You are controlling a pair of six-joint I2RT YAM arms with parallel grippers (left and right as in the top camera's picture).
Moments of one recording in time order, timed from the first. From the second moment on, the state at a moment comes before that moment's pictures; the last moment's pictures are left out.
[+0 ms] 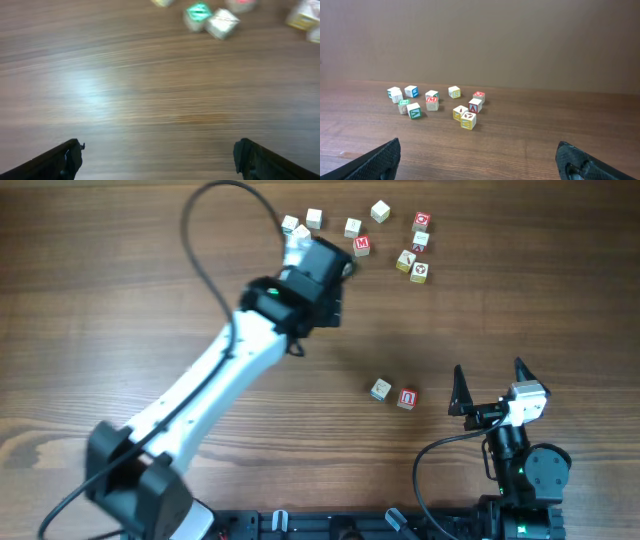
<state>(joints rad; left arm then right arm) -0.58 1.67 1.49 -0.90 -0.38 -0.42 -0.06 0.02 0.01 0.01 -0.18 -0.01</state>
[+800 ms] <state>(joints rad) 0.12 1.01 1.49 -1.37 -0.42 -0.62 -0.06 0.02 0.01 0.01 -0.18 1.23</state>
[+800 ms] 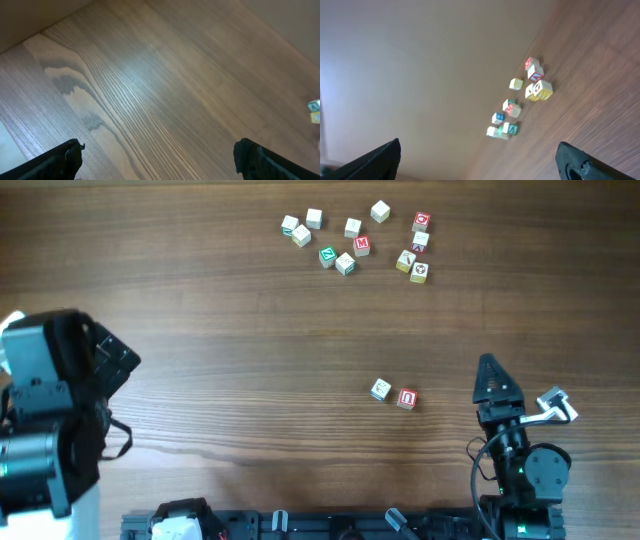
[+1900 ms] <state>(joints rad) 0.12 0.99 1.49 -1.37 -0.42 -0.63 -0.06 0.59 0.29 0.02 -0.39 0.63</state>
